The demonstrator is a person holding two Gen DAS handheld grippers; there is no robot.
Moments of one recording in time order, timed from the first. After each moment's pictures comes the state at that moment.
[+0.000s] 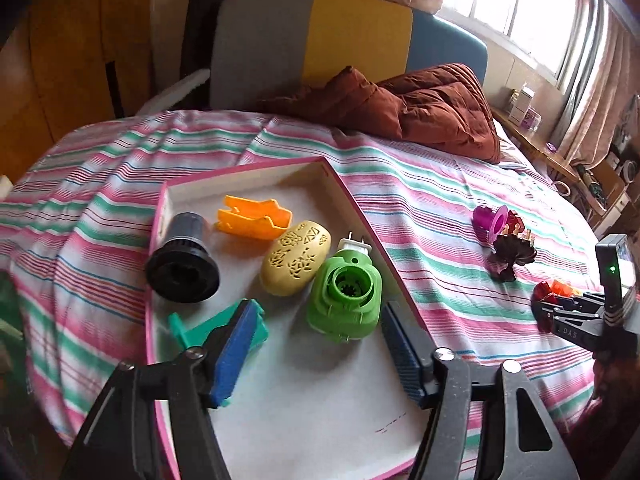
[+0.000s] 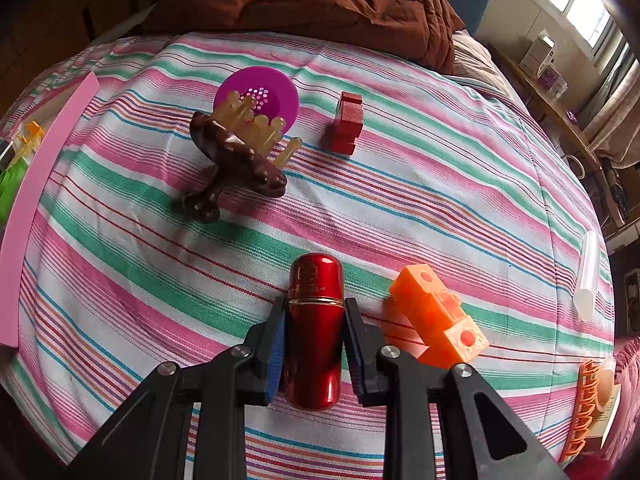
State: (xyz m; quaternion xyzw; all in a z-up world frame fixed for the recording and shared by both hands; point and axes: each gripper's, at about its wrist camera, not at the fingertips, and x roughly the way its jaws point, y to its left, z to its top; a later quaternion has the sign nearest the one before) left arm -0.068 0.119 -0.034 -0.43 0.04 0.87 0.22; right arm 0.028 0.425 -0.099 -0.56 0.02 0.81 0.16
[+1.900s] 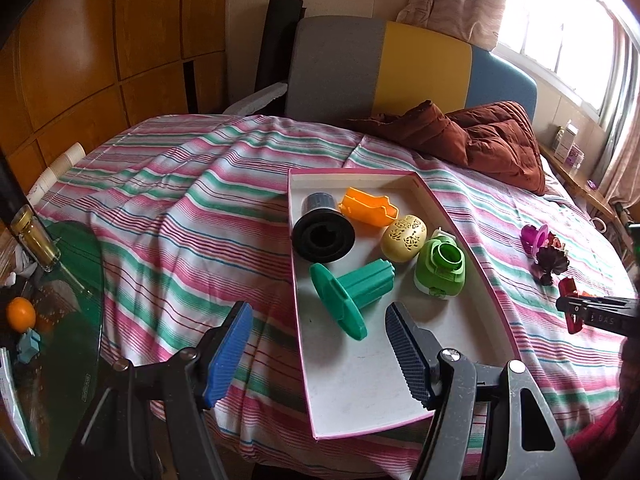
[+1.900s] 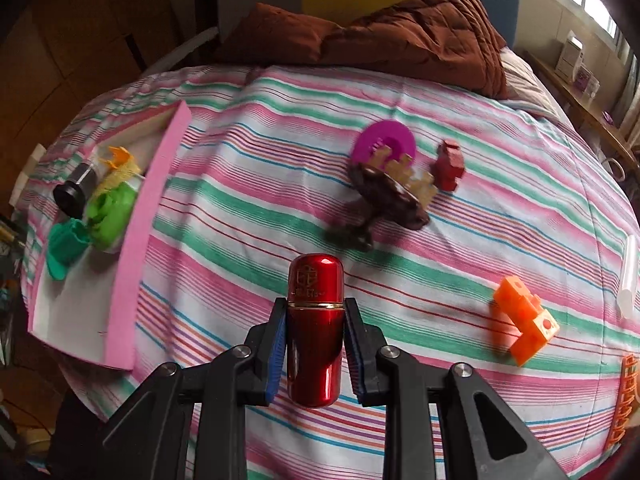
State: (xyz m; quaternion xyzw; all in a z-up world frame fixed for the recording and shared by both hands) left arm -0.028 0.023 -0.025 -0.40 0.01 0.91 0.13; right arm 0.014 0.351 -0.060 -0.52 0.08 0.85 0.07
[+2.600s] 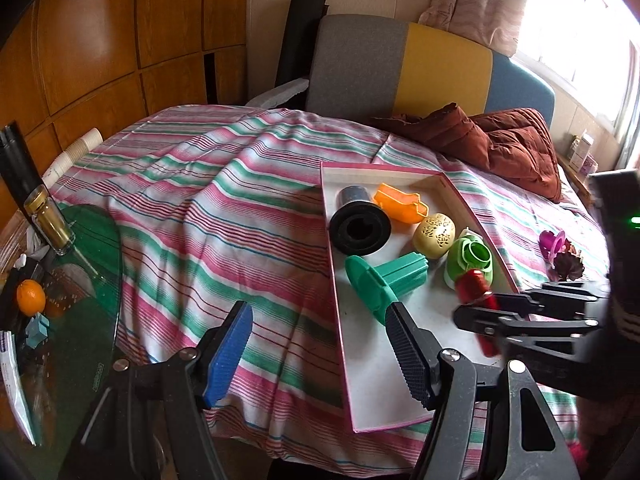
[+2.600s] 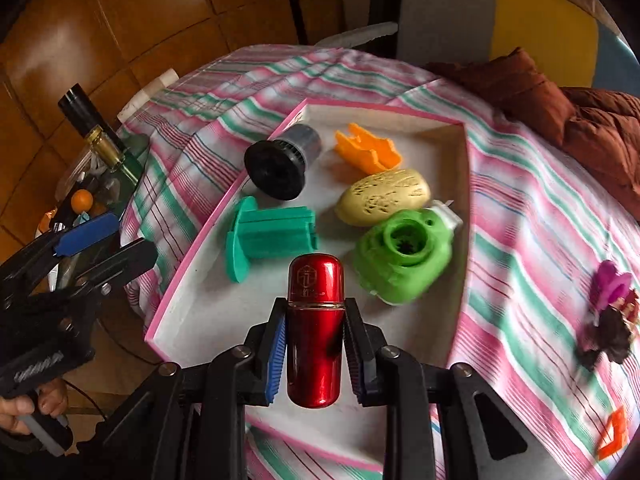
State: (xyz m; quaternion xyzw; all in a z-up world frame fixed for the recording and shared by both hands) left arm -0.030 -0.001 -0.033 -0.40 0.00 0.91 0.10; right arm -0.049 0.164 -0.058 -0.51 0.00 0.85 -0.15
